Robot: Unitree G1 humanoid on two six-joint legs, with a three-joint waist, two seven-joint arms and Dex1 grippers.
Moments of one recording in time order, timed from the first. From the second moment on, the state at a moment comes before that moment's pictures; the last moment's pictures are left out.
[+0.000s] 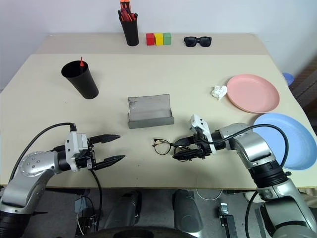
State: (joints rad) left arm 0.09 0.68 0.07 -0.34 -0.43 0.09 -1.05; right arm -0.43 -0.72 0.23 -0.03 0.42 0.69 1.36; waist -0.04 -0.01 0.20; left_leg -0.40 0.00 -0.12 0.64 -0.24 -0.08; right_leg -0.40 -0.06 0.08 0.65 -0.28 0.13
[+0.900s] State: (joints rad) left arm 0.10 0.66 0.06 -0.32 -0.43 0.06 -1.04; right arm -0.54 -0.69 0.21 0.02 0.43 0.65 1.34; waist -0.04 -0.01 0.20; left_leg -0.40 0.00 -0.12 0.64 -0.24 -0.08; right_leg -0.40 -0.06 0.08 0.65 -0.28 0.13
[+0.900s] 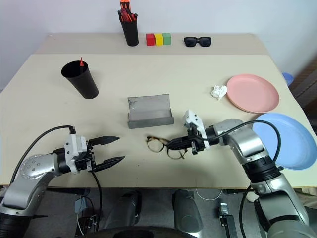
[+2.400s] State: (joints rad) left arm 0.35 0.64 0.29 -0.44 -0.67 0.18 -1.02; right arm -1.06 -0.28 0.18 0.98 0.17 -0.04 1.45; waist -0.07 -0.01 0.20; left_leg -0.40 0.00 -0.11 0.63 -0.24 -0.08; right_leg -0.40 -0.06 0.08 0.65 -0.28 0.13
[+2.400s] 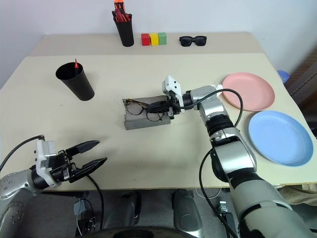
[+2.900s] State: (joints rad) left arm 0.38 0.61 0.29 -0.44 -0.64 0.14 -1.02; right arm -1.12 -0.26 0.14 1.03 0.15 -0.10 1.46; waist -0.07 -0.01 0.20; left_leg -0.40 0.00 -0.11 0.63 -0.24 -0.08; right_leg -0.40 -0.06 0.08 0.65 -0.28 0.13
